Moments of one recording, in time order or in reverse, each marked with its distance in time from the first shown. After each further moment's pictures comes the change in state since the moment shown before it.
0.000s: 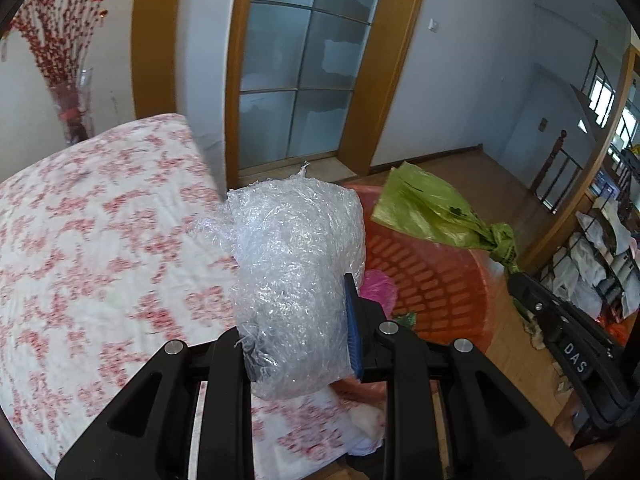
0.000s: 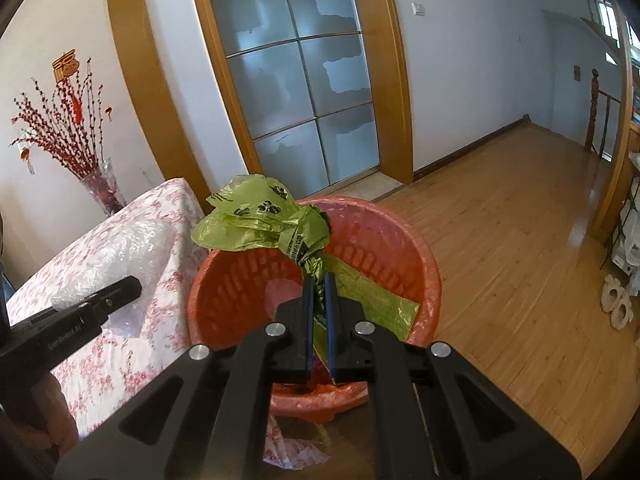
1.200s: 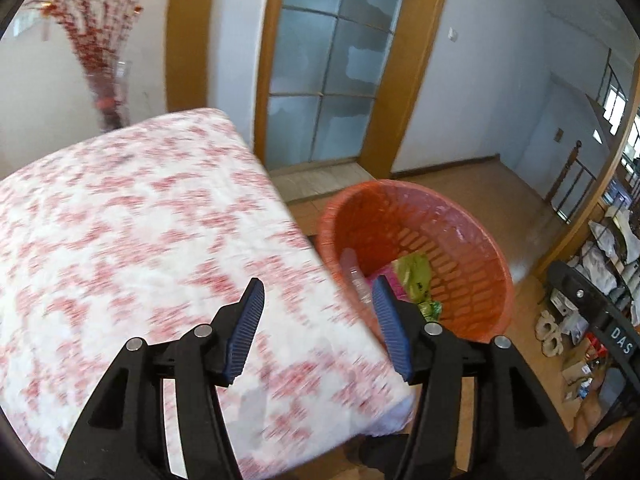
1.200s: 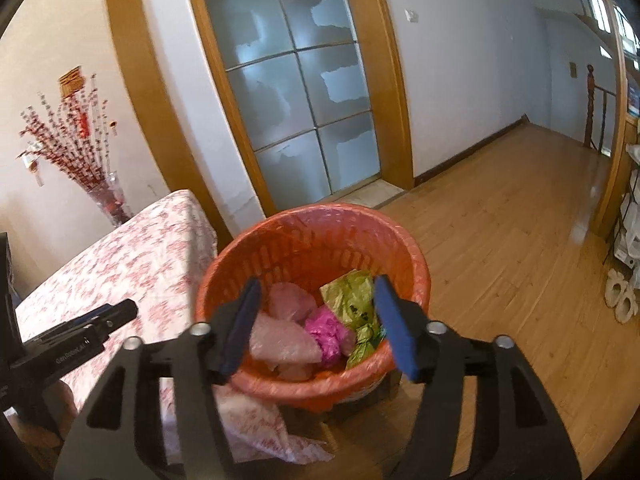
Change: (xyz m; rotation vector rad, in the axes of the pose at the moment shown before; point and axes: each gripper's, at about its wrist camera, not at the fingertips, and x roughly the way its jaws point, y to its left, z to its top) left arm -0.053 0.040 -0.035 -0.041 -0.044 0.086; right arm -0.041 0.003 -0.015 0.000 -0.052 0.030
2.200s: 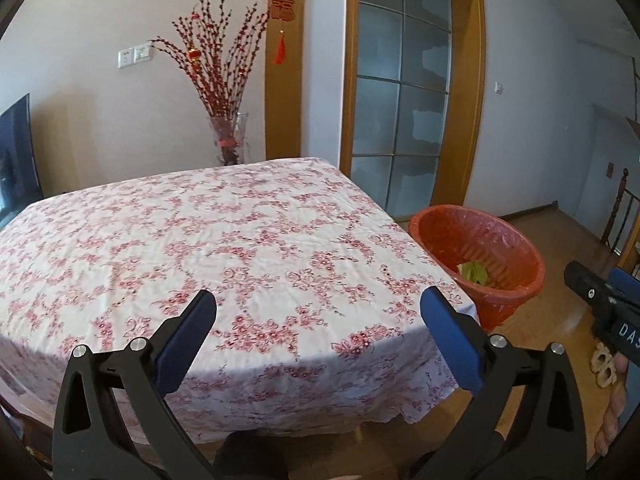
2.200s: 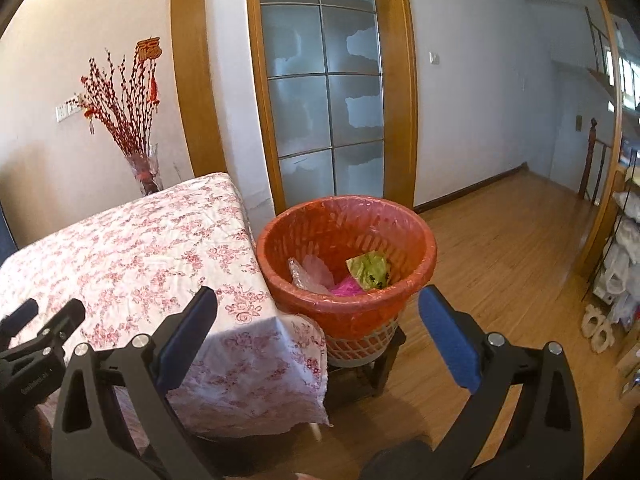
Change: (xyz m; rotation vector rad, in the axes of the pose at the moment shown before) left arm -0.131 0.031 -0.105 -0.033 -0.252 0.271; right arm -0.098 0.078 -0.079 -0.158 -0.083 -0.057
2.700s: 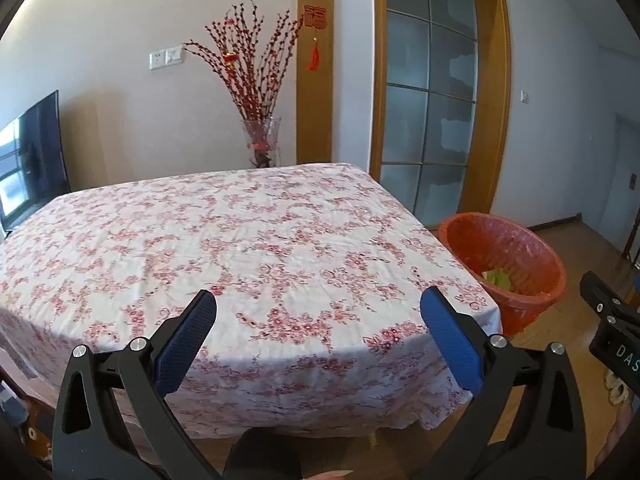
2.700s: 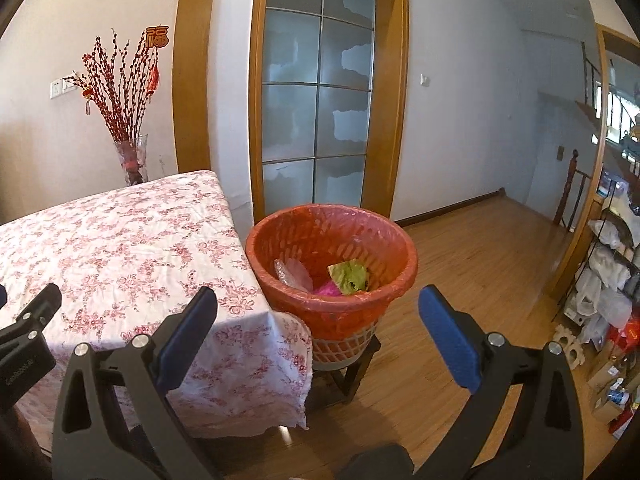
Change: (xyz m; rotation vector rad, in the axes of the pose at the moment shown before) left arm -0.013 0.012 -0.007 -0.033 -0.029 0.104; right arm -0.016 0.024 -0.009 -0.065 -0.047 -0.109
